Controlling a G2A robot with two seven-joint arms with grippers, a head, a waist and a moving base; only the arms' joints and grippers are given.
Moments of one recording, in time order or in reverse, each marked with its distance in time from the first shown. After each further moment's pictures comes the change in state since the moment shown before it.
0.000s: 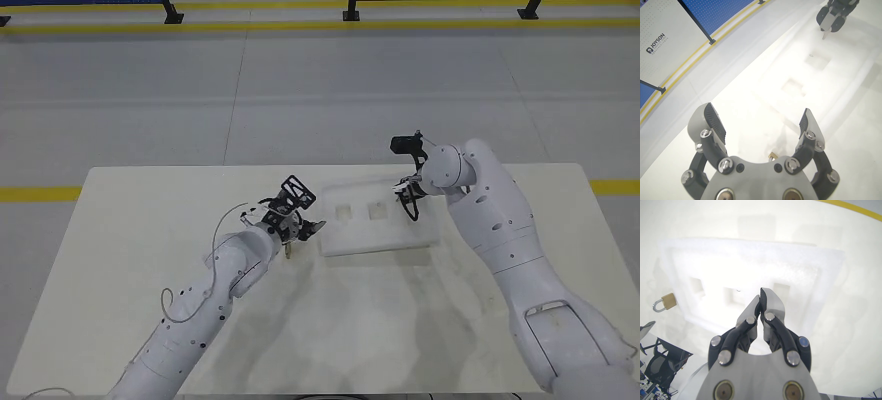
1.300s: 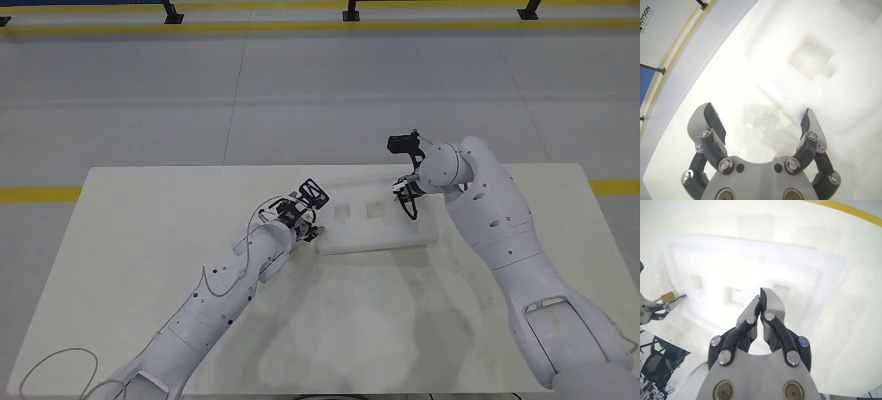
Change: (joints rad) left arm -0.153 -0.068 0.139 0.249 0.051 0.074 -0.149; right arm 0.023 -0.006 -0.029 0.022 0.009 -0.017 -0.003
